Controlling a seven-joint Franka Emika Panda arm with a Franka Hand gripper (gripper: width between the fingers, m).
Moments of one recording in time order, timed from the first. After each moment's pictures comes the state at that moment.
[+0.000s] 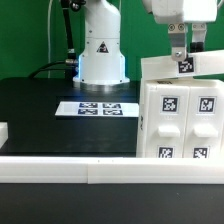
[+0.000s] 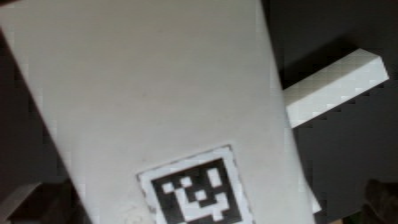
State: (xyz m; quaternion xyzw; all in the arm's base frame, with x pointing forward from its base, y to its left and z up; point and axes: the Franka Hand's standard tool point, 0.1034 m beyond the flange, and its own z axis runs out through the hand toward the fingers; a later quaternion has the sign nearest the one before) arm 0.608 0.087 0.168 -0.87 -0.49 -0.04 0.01
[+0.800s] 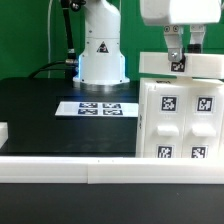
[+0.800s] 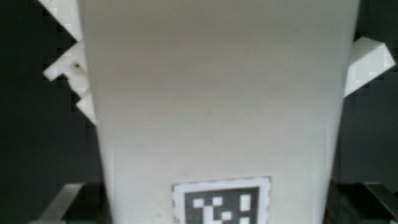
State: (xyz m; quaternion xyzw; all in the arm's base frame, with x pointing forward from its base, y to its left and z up) arm 0.609 0.083 0.166 -0.91 -0.42 -0.04 0.02
